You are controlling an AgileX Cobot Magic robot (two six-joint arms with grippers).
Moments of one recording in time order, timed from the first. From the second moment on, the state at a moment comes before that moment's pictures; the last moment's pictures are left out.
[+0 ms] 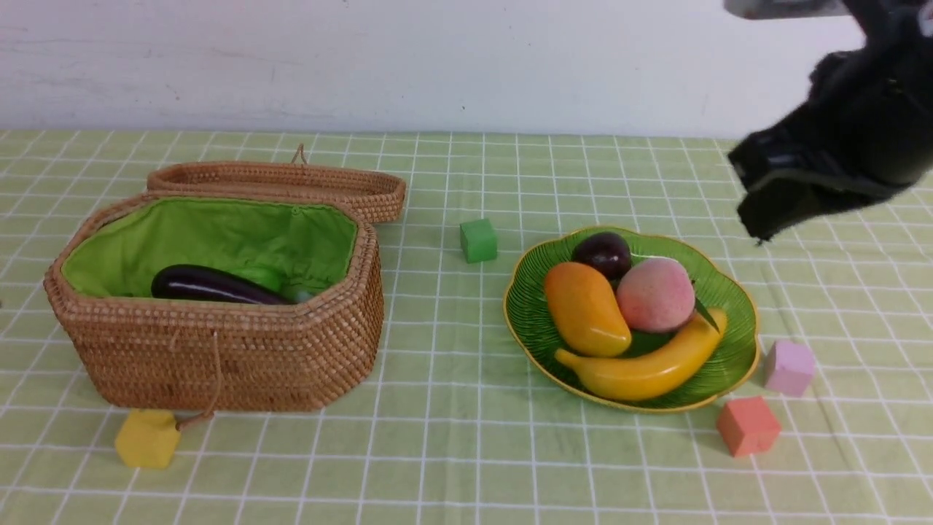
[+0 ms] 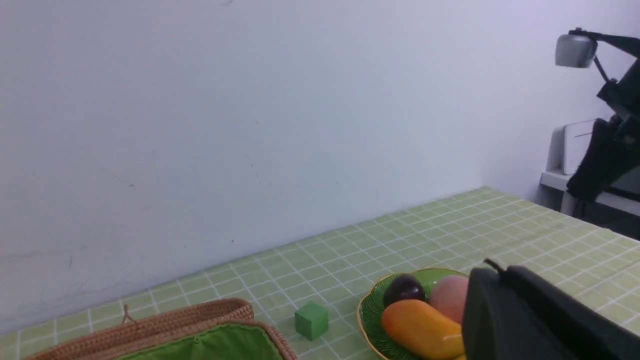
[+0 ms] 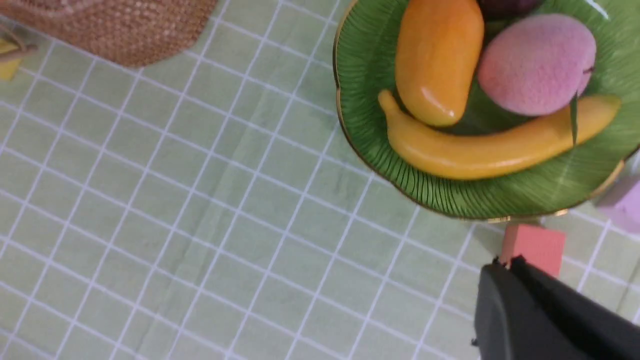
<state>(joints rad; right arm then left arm) 0.36 1.36 -1.50 0.19 1.24 0.01 -0.19 0.25 -0.61 -0.81 0.45 0.75</state>
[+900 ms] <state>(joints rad) 0.36 0.68 -0.80 0.19 1.15 0.03 -0.19 0.08 -0.32 -0.59 0.61 0.43</state>
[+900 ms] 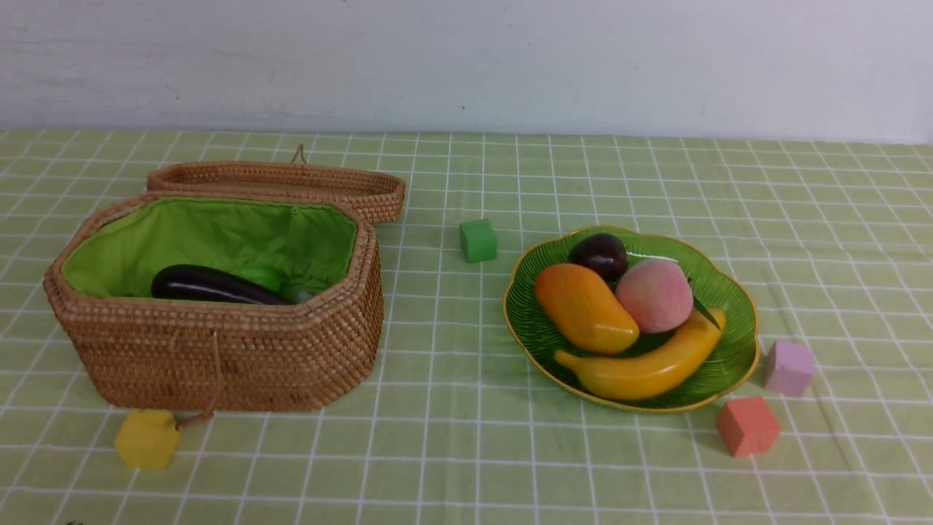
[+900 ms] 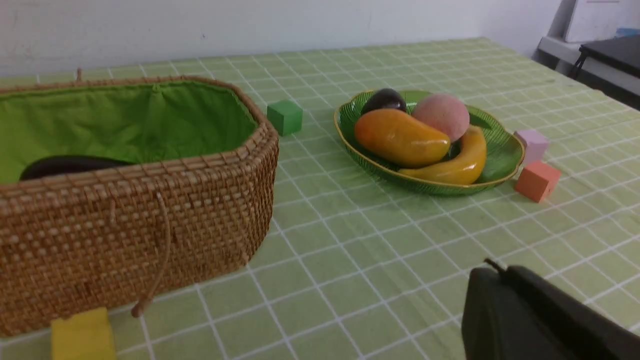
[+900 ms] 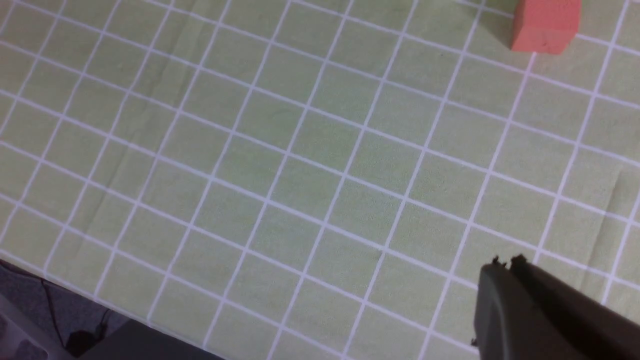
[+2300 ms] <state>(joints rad) 0.08 -0.01 0.01 0.11 0.41 0.04 -0.19 0.08 -0.26 -0.59 0.63 0.42</state>
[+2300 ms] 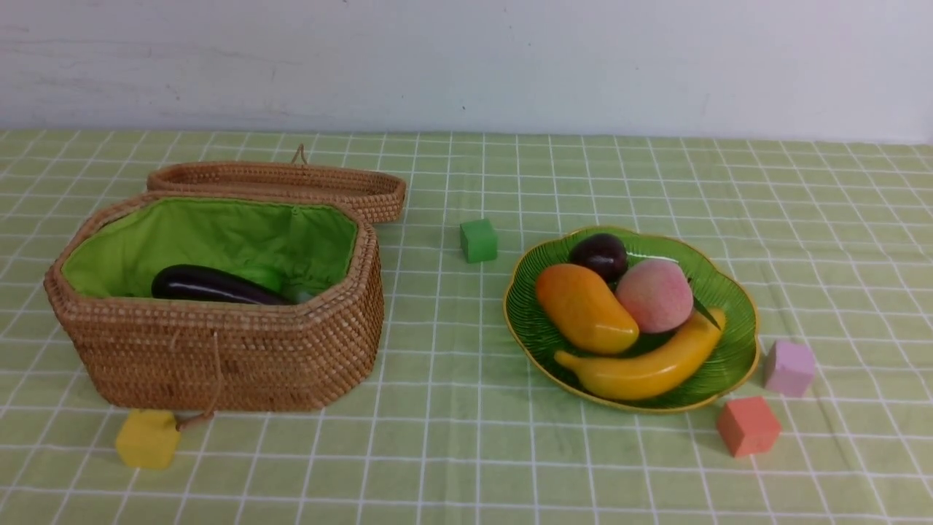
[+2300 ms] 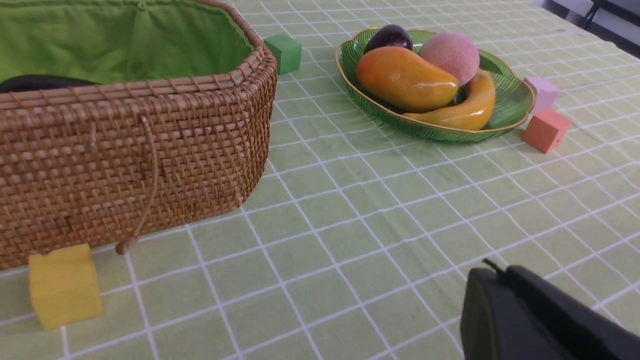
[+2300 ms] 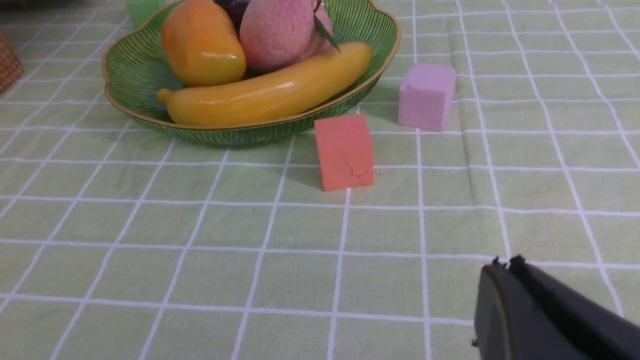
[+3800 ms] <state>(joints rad) 0.08 -0.01 0.01 0.11 0.41 0.04 -0.08 -0.01 0.03 -0.13 0.39 -0.15</state>
